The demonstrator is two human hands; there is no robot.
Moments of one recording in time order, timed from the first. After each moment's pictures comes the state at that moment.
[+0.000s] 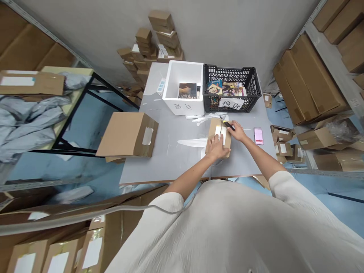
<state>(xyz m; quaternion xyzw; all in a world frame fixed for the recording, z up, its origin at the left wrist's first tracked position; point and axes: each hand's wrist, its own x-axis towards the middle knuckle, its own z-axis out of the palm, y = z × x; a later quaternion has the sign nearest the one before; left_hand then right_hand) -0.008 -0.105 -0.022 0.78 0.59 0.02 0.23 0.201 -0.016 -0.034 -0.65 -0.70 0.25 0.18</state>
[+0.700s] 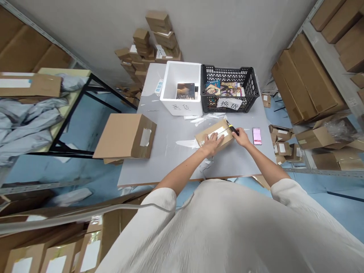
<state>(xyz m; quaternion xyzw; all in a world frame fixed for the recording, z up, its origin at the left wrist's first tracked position) -0.042 -0.065 -0.022 0.86 0.43 -0.12 0.22 0.232 -0.051 -0.053 -0.70 -0.63 0.27 0.20</state>
